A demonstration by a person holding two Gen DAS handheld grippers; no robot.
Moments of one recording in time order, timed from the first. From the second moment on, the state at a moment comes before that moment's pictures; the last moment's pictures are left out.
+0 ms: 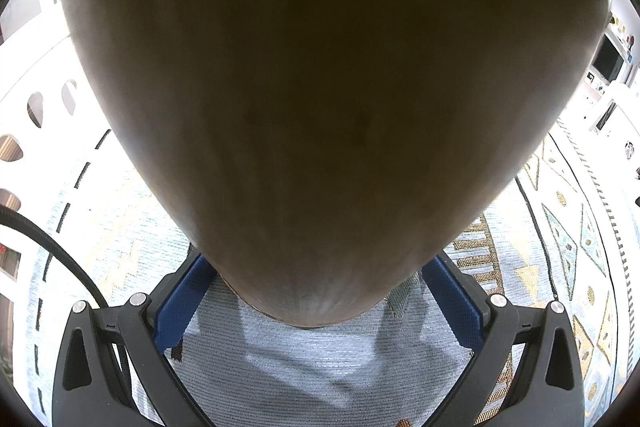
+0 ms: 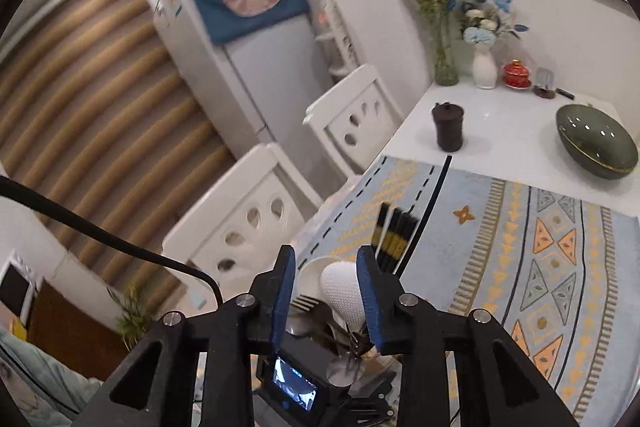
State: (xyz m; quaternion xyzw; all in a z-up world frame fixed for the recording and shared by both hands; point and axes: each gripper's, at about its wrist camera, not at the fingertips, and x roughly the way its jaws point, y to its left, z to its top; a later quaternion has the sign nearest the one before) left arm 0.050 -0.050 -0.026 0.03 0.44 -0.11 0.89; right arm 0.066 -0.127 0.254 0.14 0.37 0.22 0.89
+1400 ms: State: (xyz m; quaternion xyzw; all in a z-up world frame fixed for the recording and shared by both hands) left arm -0.023 -0.082 0.003 0.04 0.43 -0.05 0.90; right arm -0.078 -0.213 0.184 0.17 0.45 0.06 0.88
